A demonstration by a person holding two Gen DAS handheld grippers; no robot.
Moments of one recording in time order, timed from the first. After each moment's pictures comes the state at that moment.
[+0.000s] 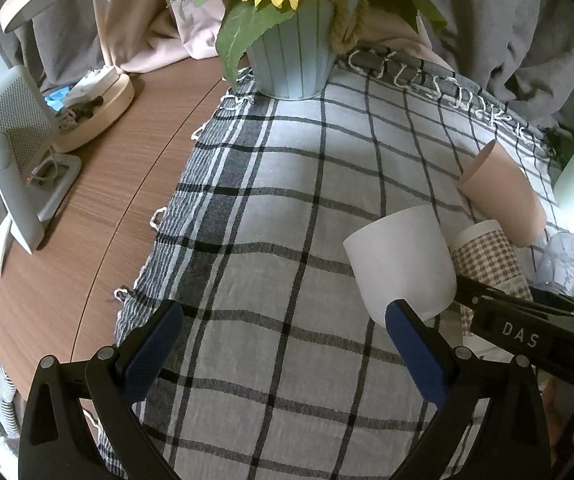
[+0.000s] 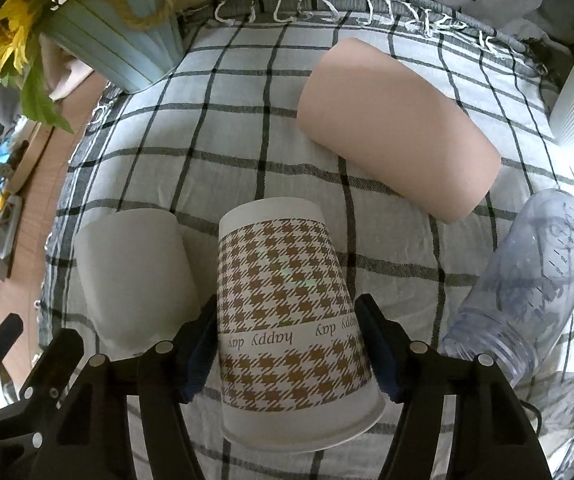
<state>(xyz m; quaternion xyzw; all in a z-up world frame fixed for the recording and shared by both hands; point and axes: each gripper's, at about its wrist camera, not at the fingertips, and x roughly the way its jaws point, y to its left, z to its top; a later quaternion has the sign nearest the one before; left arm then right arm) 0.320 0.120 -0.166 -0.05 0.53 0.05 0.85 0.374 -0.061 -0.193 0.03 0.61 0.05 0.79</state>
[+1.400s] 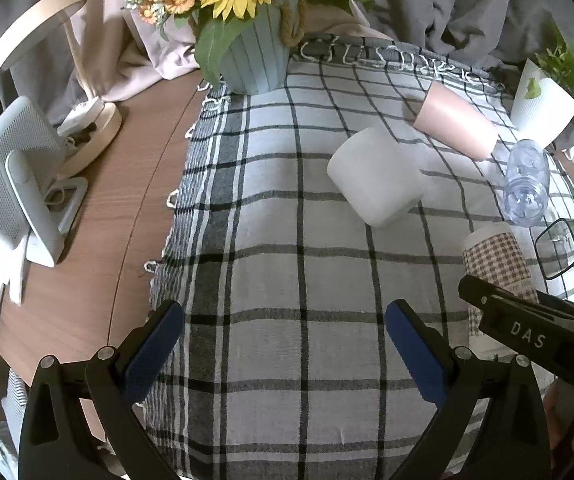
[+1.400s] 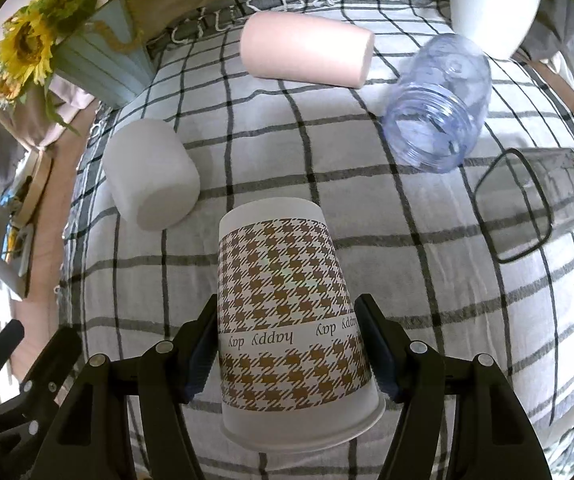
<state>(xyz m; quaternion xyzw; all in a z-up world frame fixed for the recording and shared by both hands) 0.249 0.125 -0.157 0.04 0.52 -0.02 0.85 0.255 -0.065 -0.190 0.14 0.57 -0.04 0.81</state>
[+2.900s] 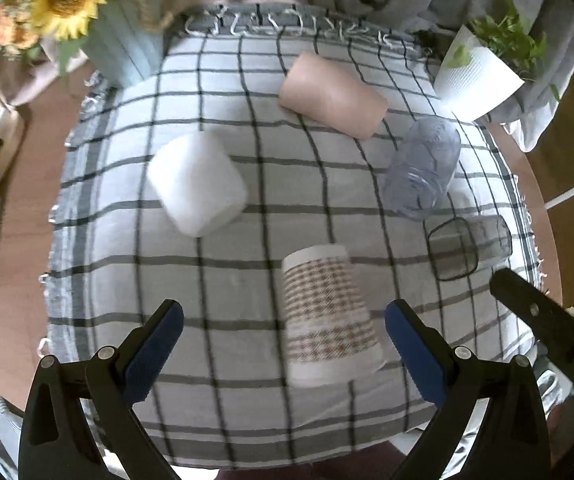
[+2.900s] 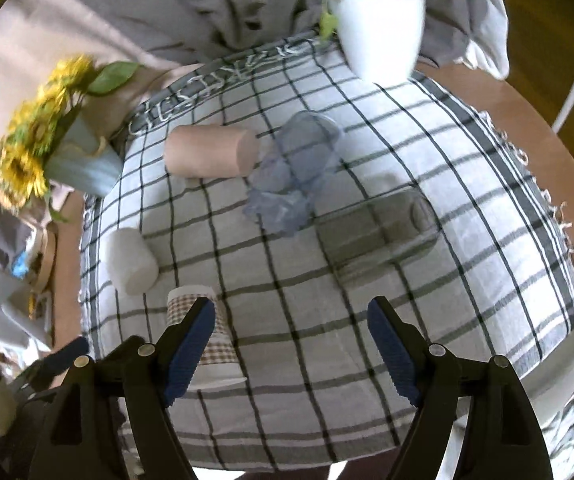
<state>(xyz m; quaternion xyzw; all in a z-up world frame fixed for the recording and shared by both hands) 0.283 0.013 -0.135 0.01 0.60 -0.13 0.79 0.218 -0.186 -0.112 0.21 0.52 -0.10 0.82</state>
